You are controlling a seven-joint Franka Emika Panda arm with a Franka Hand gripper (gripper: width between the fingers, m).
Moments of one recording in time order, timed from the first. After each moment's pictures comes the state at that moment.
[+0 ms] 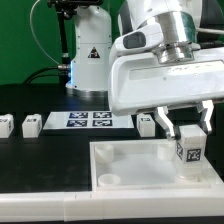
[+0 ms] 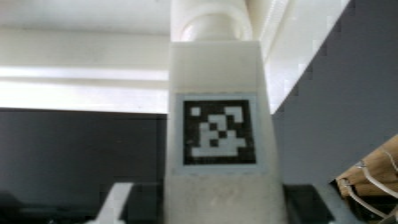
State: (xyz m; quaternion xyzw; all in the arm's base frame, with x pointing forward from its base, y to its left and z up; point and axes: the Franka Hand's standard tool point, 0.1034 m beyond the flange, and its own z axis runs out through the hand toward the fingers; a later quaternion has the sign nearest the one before) arm 0.630 0.113 0.092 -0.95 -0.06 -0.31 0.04
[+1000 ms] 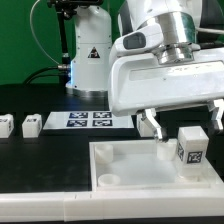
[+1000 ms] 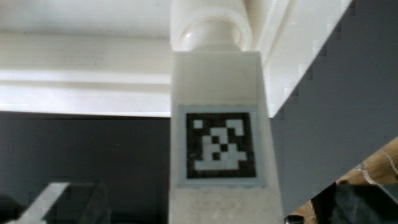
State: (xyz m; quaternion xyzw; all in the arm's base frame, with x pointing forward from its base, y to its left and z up) arm 0.629 0.113 0.091 -0.95 -0.06 -0.31 0.04
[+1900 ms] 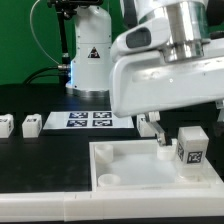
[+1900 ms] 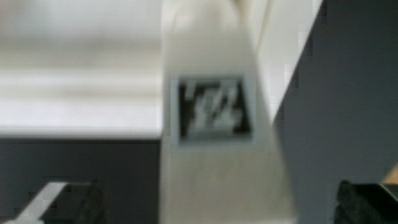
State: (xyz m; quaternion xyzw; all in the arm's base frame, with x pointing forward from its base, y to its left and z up) arm 0.639 0.117 0.088 -0.99 -0.05 -0.12 0.07
